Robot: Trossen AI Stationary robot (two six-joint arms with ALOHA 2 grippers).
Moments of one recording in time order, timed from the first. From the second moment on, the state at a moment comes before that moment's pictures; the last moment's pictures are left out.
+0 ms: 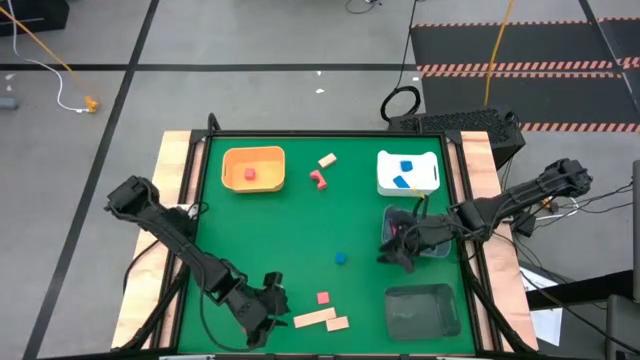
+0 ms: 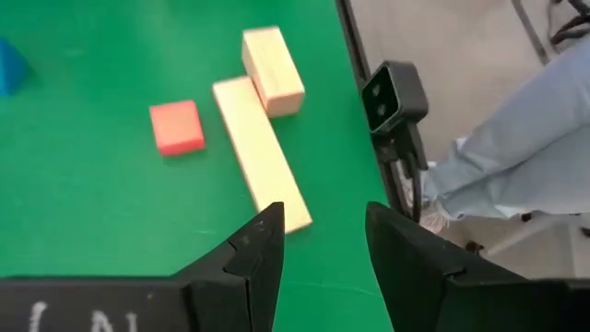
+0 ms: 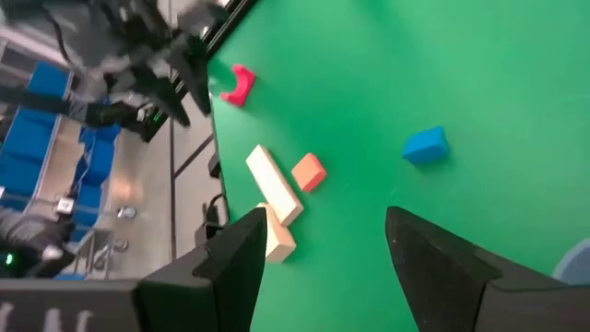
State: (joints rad) left arm -0.71 1.66 1.07 -0.20 -0.17 -0.54; right arm 0.36 0.99 0.63 -0.20 0.05 1.02
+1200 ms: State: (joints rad) left arm -0.70 1.96 1.22 -0.16 -0.30 -0.75; right arm 0.37 0.99 0.63 -0.22 0.05 1.03
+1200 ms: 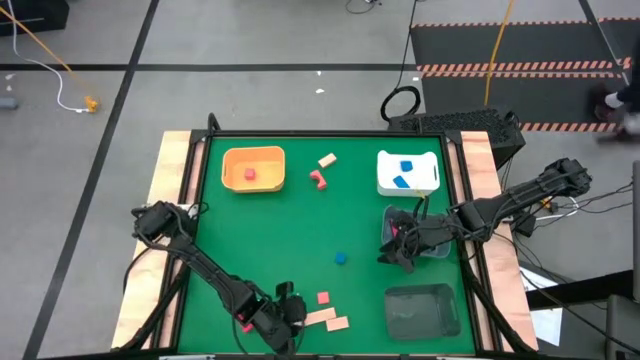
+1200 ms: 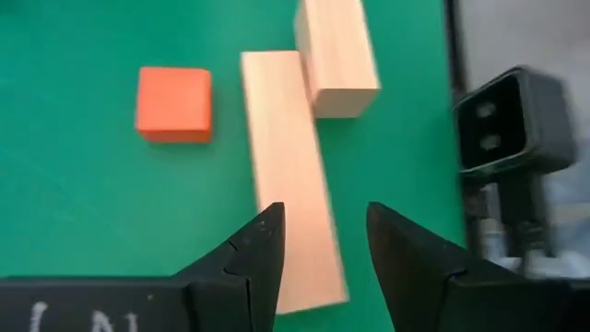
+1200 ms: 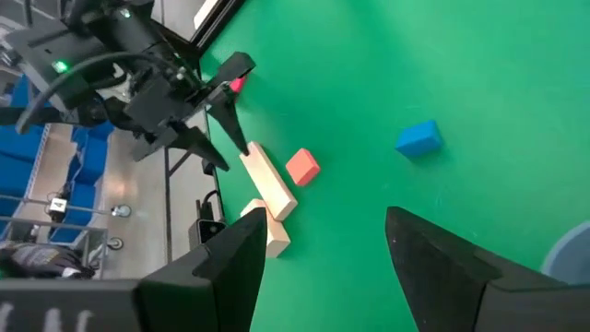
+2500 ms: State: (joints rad) left arm -0.70 1.99 1.22 -0.22 -0.29 -0.65; right arm 0.37 0.99 0.63 -0.23 0.02 0.93
